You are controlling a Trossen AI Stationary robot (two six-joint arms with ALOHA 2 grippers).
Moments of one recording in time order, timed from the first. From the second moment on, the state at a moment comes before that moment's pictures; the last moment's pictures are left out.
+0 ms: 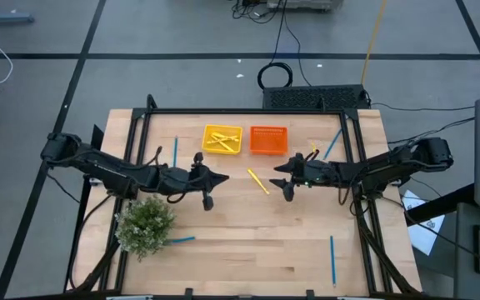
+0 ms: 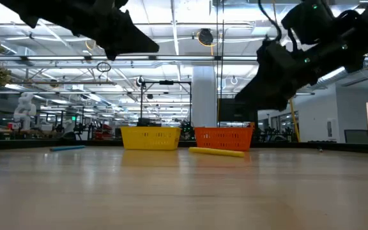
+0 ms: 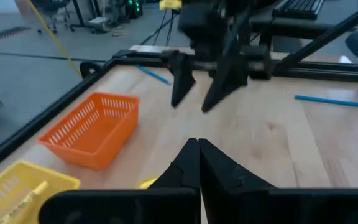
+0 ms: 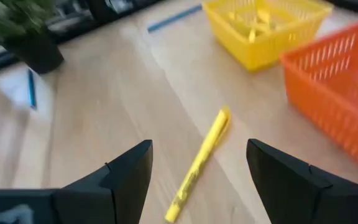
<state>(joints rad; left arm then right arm) -0.19 1.28 0.61 0.39 -0.41 -0.09 0.01 1.31 0.36 0.48 0.21 0.40</state>
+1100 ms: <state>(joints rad) -0.27 1.05 0.61 0.26 -0.45 -0.03 0.24 1.80 0.70 0.12 0.57 0.71</state>
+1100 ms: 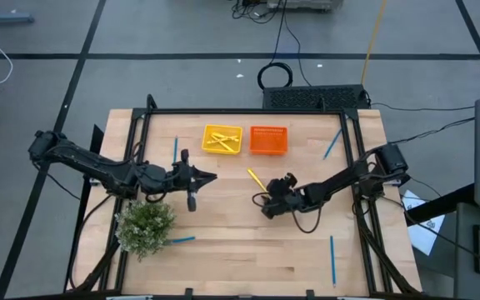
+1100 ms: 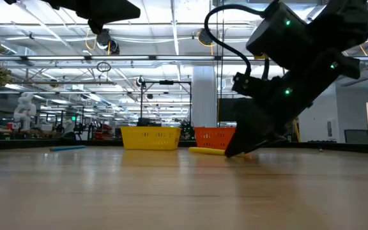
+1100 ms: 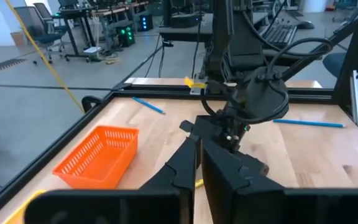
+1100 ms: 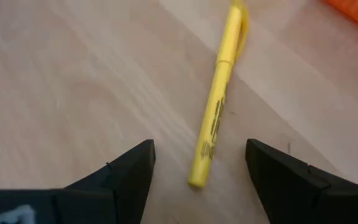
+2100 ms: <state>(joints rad) -0.28 1.05 0.61 0.25 -0.45 -0.03 0.29 1.75 0.69 0.18 0.54 0.68</state>
